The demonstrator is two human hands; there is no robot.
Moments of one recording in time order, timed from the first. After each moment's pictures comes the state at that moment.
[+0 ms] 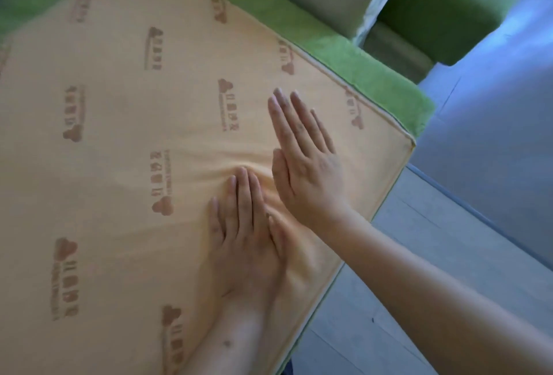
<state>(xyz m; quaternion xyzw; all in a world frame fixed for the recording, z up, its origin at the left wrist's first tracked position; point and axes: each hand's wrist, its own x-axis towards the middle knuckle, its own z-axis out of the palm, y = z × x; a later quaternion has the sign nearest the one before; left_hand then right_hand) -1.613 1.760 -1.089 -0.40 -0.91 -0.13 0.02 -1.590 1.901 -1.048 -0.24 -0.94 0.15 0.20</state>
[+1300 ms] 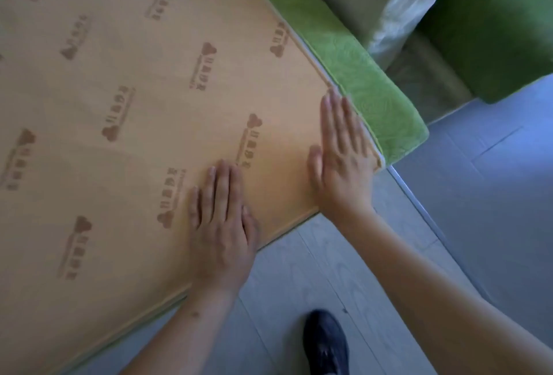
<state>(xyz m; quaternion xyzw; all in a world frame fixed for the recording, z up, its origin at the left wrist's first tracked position) -1.515 1.810 -1.092 -0.27 -0.96 -0.09 0.04 -1.495 2.010 -1.058 -0.20 -0.94 0.17 0.21</state>
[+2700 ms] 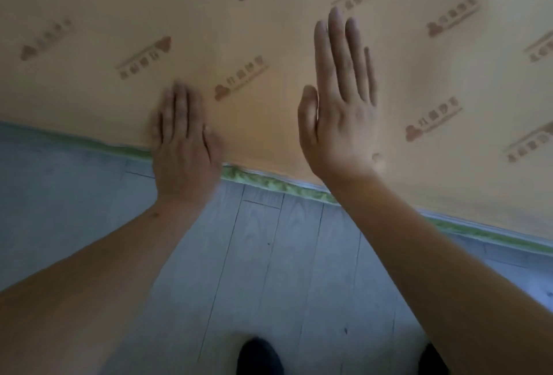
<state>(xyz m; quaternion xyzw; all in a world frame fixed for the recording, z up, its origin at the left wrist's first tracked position) -1.468 1.192 -1.121 0.13 -0.98 -0.08 0.14 -1.538 1.399 -1.077 0.21 -0.94 0.20 0.18</state>
